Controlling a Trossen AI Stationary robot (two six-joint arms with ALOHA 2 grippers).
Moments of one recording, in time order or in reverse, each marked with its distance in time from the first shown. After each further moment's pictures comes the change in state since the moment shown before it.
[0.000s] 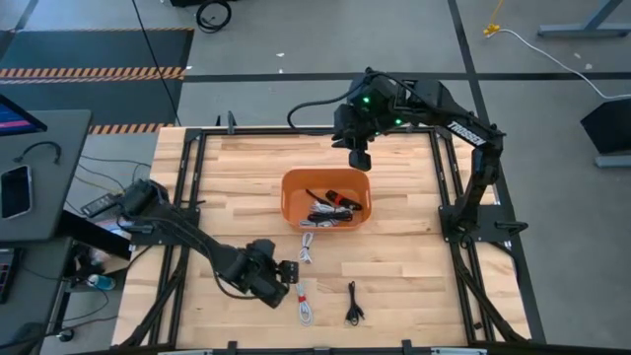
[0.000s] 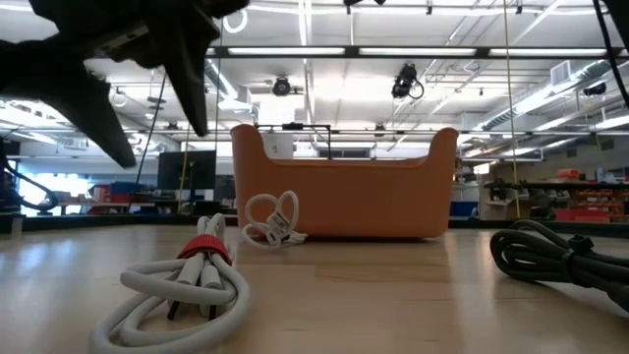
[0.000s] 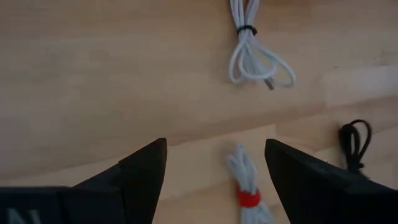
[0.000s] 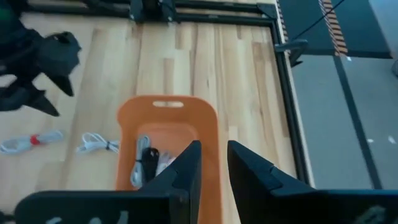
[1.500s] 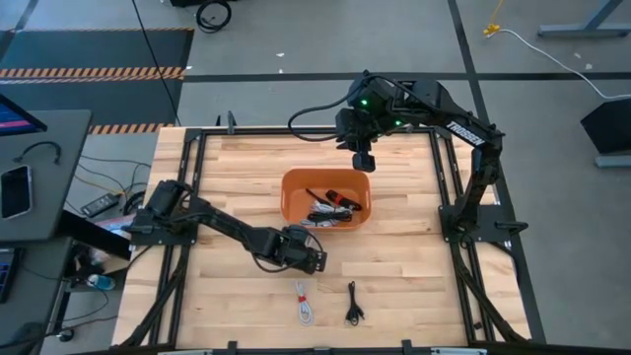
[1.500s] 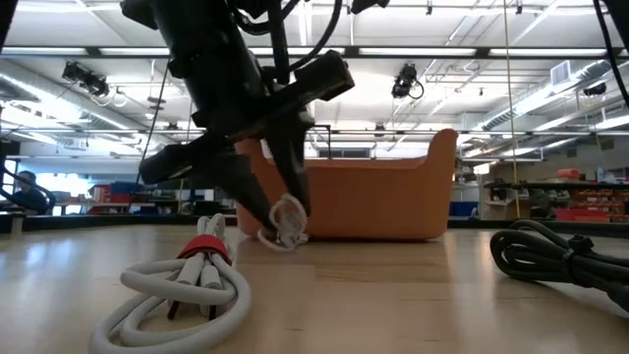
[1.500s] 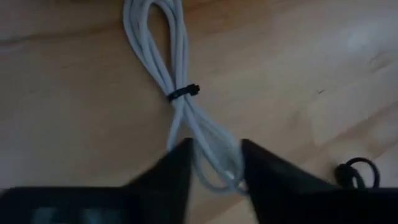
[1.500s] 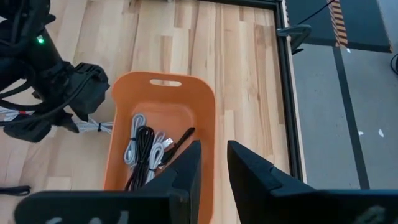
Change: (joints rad) left arm 0.246 0.175 0.000 0.350 0.137 0.454; right arm 0.000 0.000 -0.010 -0.058 0.023 -0.061
